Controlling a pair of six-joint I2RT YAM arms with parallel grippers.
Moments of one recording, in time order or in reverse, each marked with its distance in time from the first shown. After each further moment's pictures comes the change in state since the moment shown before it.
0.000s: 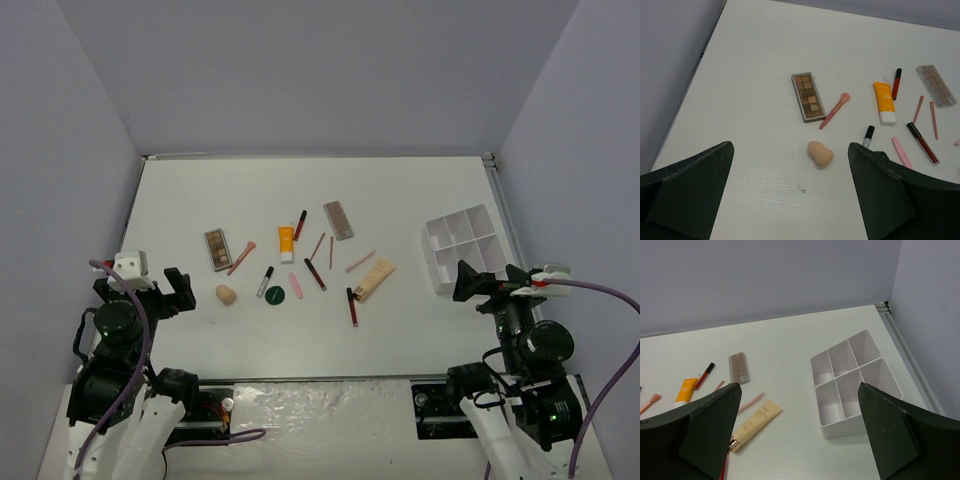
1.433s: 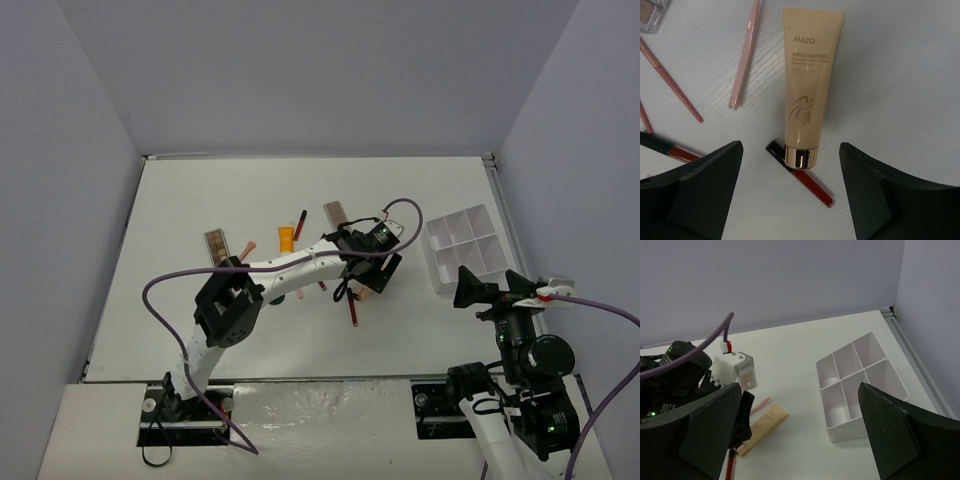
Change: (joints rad) left arm -0.799 1.805 1.014 0.028 0.099 -0.165; right arm -0.003 -0.090 -0.047 0.012 -0.010 0.029
